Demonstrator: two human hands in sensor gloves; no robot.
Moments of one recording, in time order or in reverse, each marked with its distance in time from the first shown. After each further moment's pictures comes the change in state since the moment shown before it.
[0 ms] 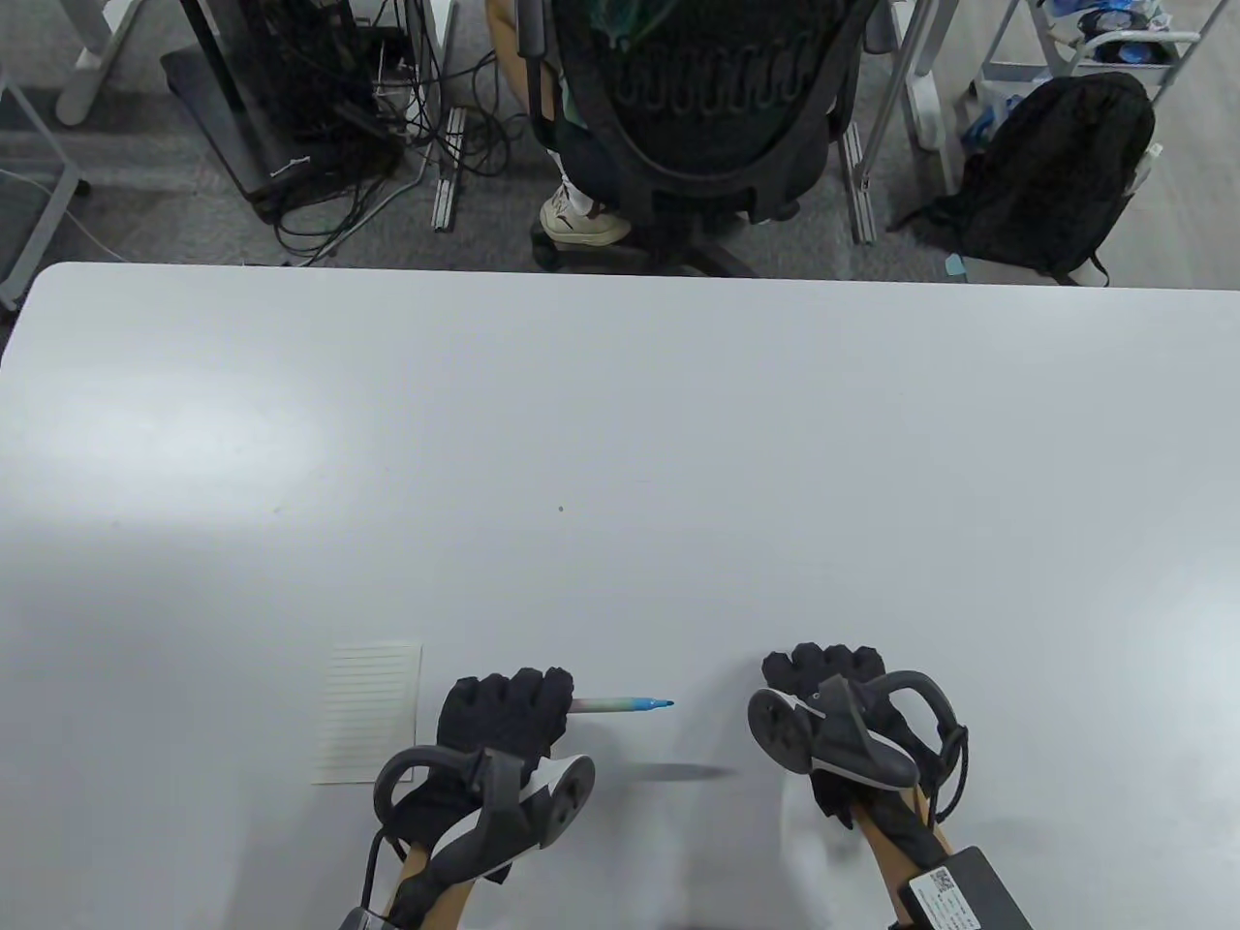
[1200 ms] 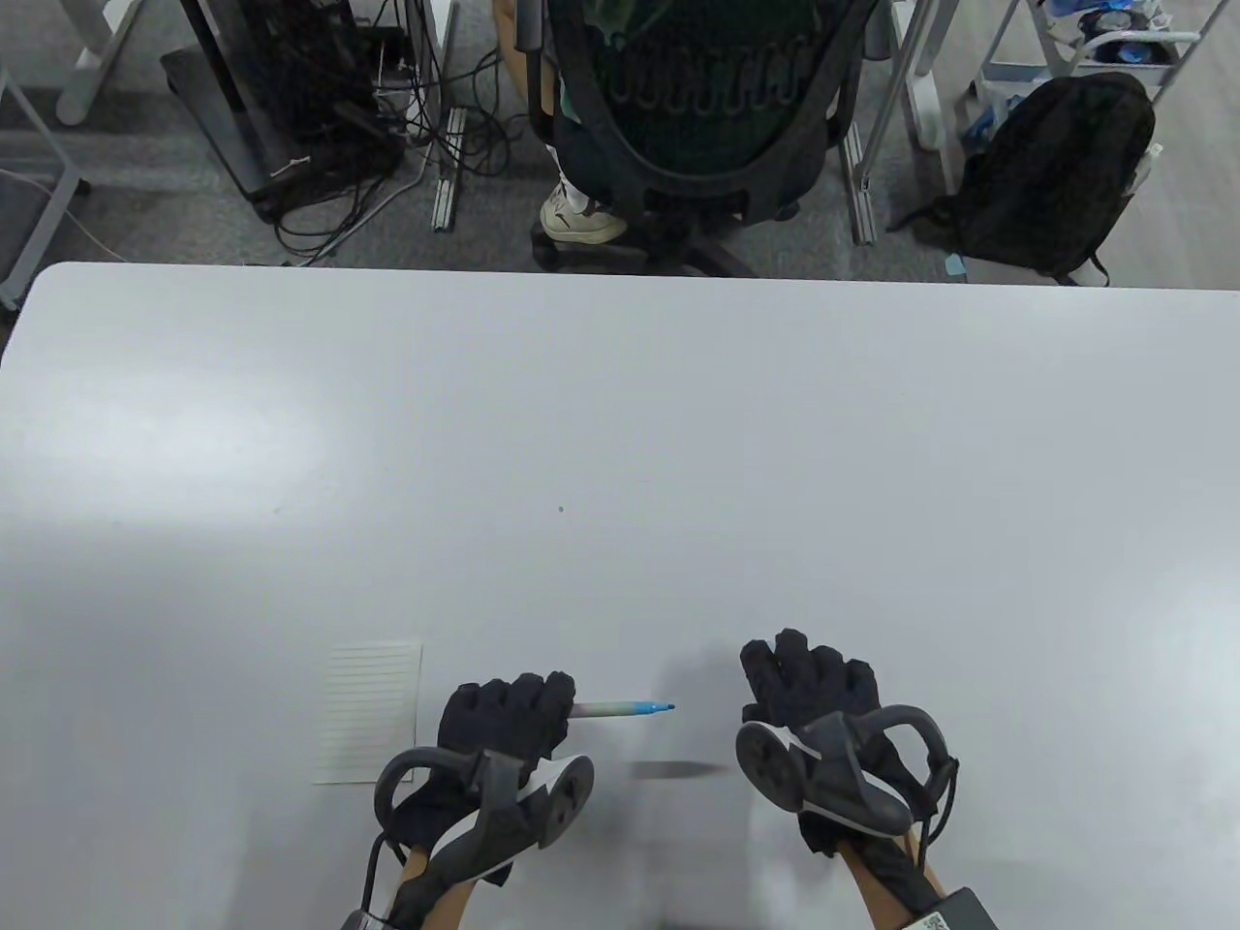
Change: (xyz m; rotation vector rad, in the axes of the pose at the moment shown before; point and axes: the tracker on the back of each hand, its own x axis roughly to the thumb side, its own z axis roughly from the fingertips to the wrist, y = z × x) left_hand -0.001 -0.001 0.001 -0.023 0.000 0.023; right_hand 0.024 -0.018 0.031 -0.098 0.009 -0.055
